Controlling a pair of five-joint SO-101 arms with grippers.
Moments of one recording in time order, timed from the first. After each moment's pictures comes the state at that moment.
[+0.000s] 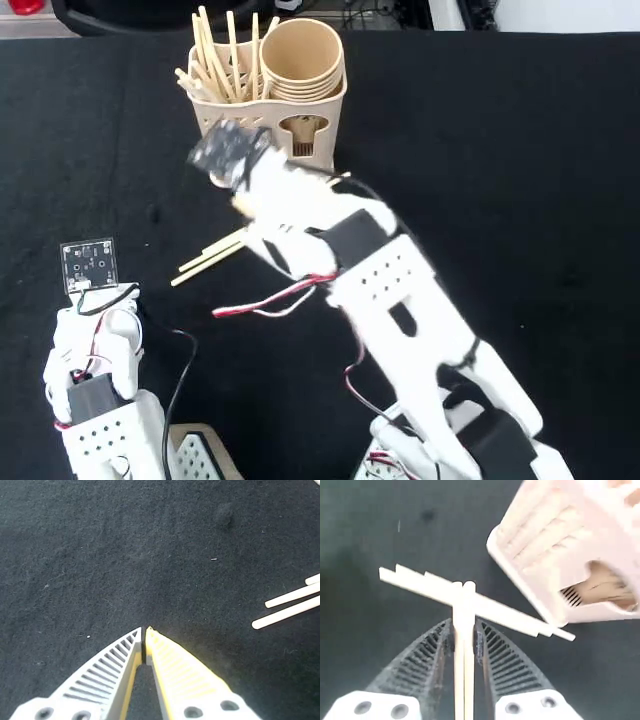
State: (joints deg) left arm -27.6 -99.6 94.7 55.3 -15.1; right arm -35.5 -23.8 18.8 62.1 16.0
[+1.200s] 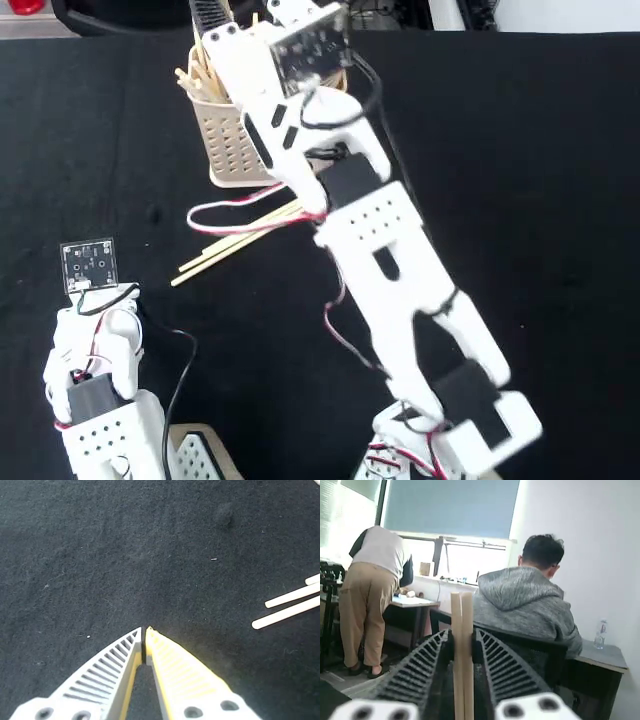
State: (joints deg) left arm -27.6 -99.6 94.7 55.3 -15.1; right arm -29.9 -5.0 1.3 -5.4 9.1
